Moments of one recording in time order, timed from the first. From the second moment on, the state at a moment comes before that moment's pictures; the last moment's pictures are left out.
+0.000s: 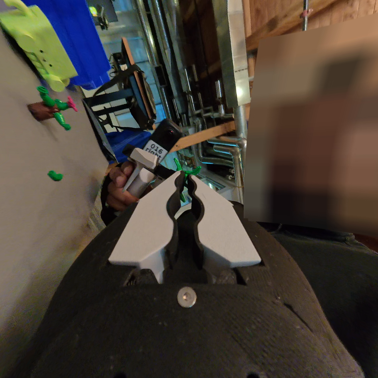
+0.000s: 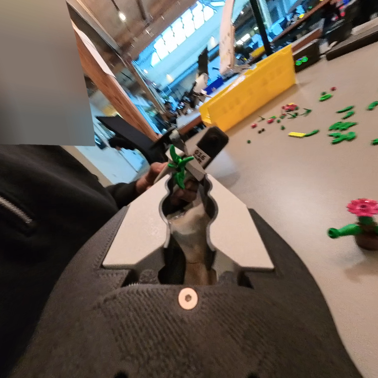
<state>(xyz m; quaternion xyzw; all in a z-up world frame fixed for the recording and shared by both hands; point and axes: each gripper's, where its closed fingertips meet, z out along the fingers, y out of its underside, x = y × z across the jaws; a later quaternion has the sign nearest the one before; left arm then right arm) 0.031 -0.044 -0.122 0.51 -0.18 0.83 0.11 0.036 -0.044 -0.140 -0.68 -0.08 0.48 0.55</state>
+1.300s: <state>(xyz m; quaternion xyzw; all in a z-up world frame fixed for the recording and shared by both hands) 0.039 -0.052 -0.142 0.59 -0.33 0.73 -0.06 0.035 -0.050 -0.142 -0.69 -0.10 0.47 0.54</state>
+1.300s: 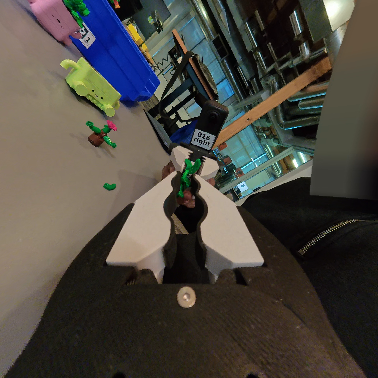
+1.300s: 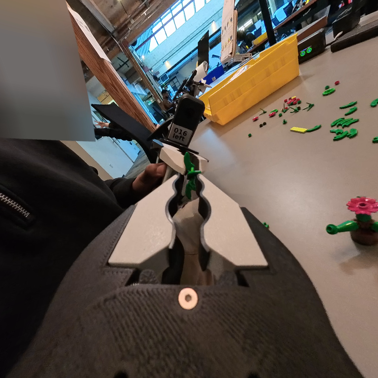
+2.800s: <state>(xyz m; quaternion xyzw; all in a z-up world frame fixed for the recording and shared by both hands) 0.031 -0.076 -0.171 0.57 -0.59 0.57 -0.06 0.025 -0.064 -0.165 -0.74 -0.15 0.46 0.47</state>
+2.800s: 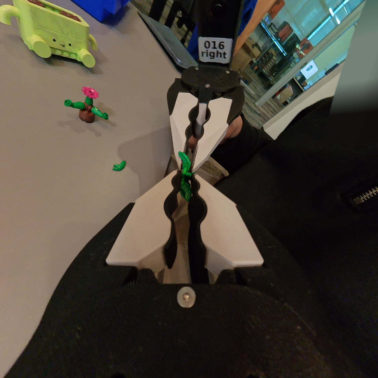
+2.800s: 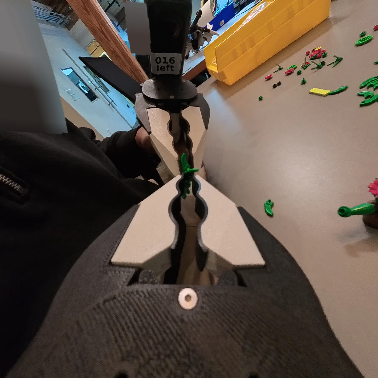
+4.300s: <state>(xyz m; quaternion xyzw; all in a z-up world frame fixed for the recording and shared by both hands) 0.037 -0.058 -0.194 0.64 -0.41 0.65 0.00 0.049 -0.076 -0.236 -0.89 -0.21 0.11 0.39</state>
